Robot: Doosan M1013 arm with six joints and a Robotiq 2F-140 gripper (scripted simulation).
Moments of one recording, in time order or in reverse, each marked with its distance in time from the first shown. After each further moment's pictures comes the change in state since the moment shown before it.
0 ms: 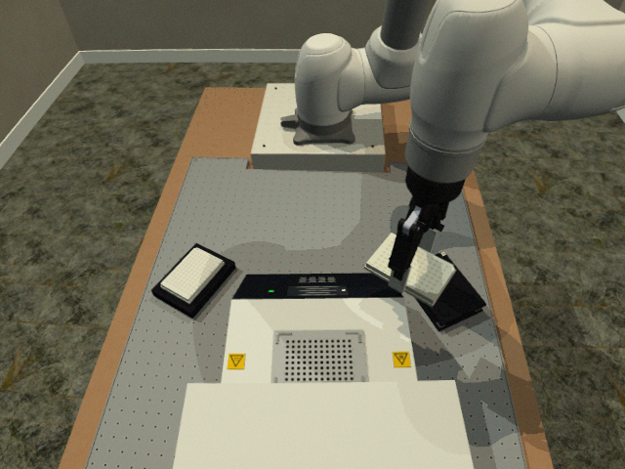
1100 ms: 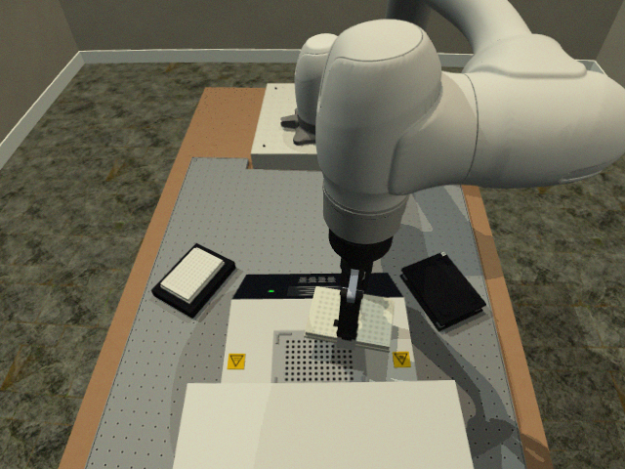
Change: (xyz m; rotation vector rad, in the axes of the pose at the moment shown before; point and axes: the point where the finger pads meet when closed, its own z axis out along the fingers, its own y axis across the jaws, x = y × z) arm 0.028 -0.138 0.000 0.000 0.000 -0.443
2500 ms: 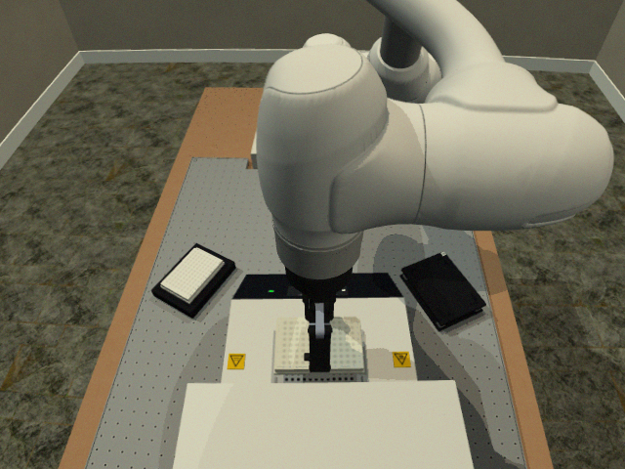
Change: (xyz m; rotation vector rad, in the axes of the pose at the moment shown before) arm 0.039 -0.053 0.000 -0.001 -0.001 -0.210
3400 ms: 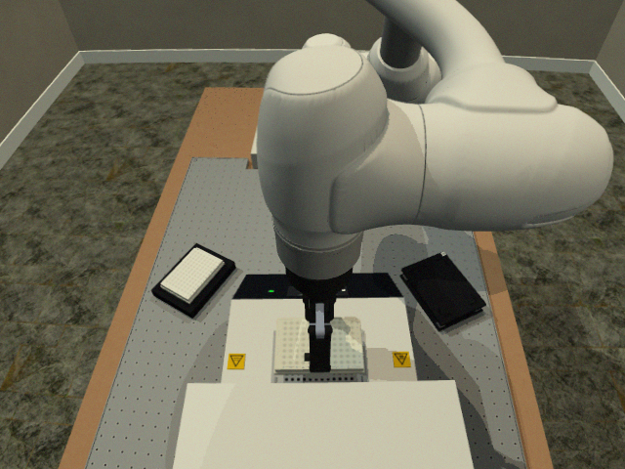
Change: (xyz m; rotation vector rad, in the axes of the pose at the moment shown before) arm 0.000 0.000 0.001 0.000 0.000 0.000
